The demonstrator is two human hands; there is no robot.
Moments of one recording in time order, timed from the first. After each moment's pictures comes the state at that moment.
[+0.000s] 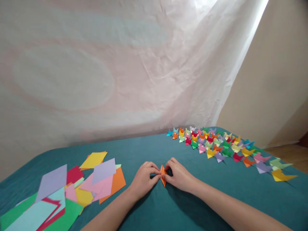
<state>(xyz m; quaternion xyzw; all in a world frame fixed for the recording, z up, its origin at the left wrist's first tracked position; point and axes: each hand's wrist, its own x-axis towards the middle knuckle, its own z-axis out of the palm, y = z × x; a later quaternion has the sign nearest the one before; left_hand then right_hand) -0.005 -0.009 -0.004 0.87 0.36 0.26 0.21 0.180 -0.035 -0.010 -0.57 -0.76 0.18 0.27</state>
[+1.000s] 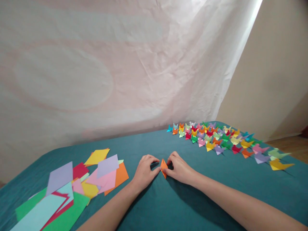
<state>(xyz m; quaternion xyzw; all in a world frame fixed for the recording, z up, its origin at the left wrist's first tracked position) -0.004 -0.010 -0.008 0.85 0.41 0.29 0.16 0.183 -0.037 -0.017 -0.56 -0.75 0.18 0.30</state>
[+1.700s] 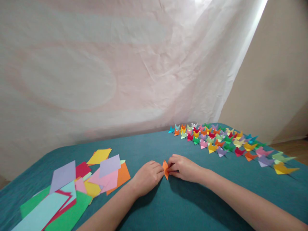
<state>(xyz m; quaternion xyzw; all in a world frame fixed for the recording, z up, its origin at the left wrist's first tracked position) -0.011 -0.019 0.008 0.98 0.16 0.12 -0.08 0.203 -0.032 0.009 -0.34 -0.92 0.08 0.19</state>
